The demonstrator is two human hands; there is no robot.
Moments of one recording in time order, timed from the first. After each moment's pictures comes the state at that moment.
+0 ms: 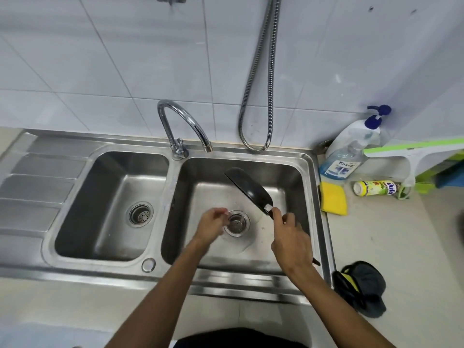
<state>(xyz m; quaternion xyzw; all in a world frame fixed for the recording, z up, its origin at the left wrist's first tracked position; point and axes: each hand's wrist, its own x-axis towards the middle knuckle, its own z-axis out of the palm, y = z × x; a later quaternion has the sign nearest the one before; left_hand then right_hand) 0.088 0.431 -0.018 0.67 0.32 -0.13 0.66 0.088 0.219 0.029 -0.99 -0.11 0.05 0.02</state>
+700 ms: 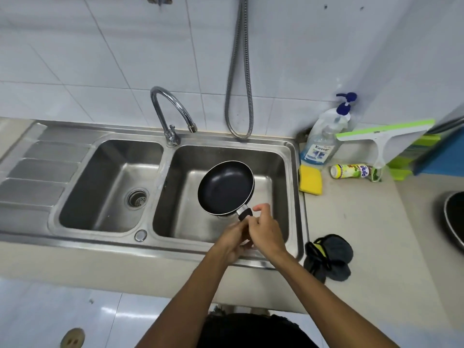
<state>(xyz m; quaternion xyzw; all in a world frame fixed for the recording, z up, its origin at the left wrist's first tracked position) 0.009 0.293 0.006 0.45 0.34 -0.21 0.80 0.035 0.195 0.038 -0.89 0.03 0.20 0.42</state>
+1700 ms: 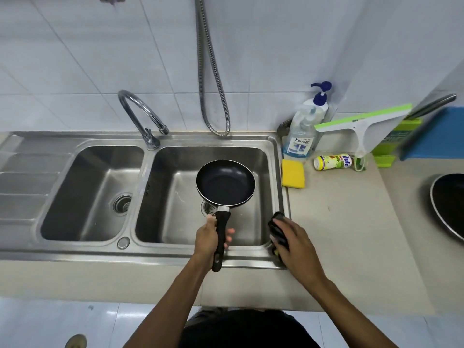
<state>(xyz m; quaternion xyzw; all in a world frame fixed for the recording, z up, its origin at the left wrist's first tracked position) 0.008 0.286 0.006 0.55 0.41 -0.10 0.72 0.017 0.047 0.000 -0.93 -0.13 0.03 0.33</state>
